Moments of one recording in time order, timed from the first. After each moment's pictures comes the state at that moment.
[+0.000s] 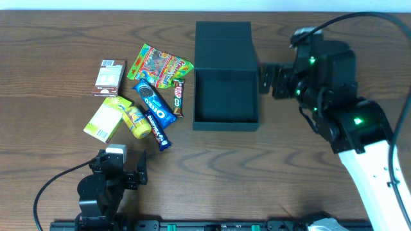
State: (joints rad) left arm 0.04 0.01 0.16 -0.63 0.19 0.00; right arm 0.31 1.28 1.39 -0.84 -0.01 0.24
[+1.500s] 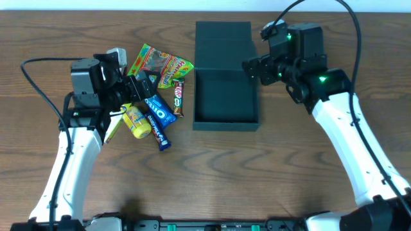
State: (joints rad) left arm 0.04 1.35 0.93 -0.24 0.57 -0.38; right arm 0.24 1.55 1.38 -0.58 -0.14 -0.06
